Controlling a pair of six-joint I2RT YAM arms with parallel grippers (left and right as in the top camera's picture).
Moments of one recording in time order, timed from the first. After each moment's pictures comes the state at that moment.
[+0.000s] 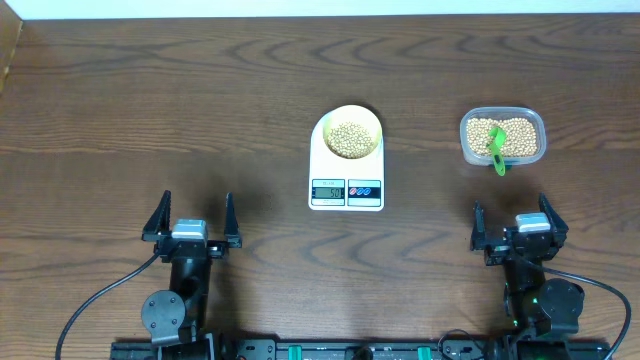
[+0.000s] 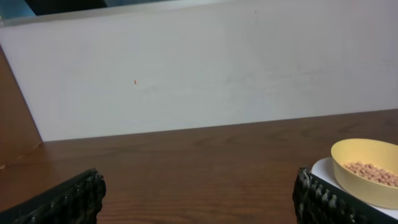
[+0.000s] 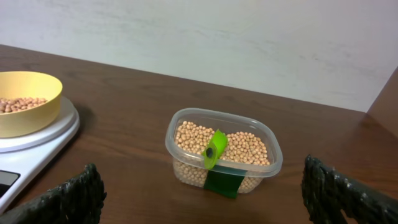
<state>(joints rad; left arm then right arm) 0.13 0.01 0.01 0.11 0.18 0.09 -0.02 0.01 0.01 -0.07 -0.07 -0.17</state>
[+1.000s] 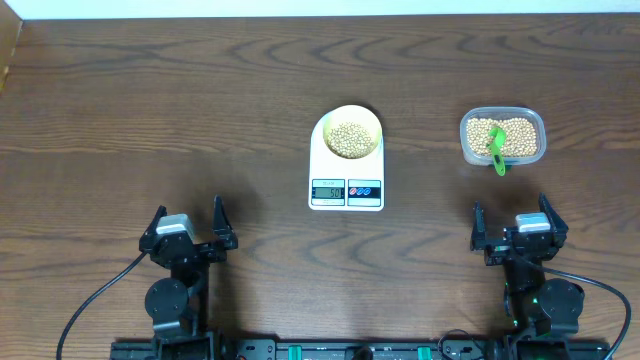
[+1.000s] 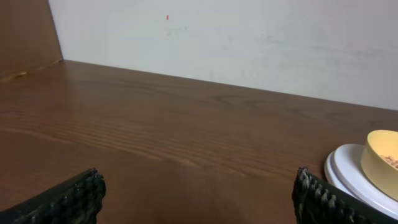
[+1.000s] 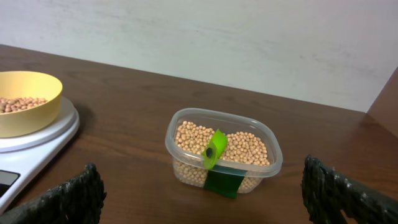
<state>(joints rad) 0.13 0.01 0.01 -0.10 0.03 -0.10 -0.02 0.01 0.01 -0.07 -0.07 -0.17</state>
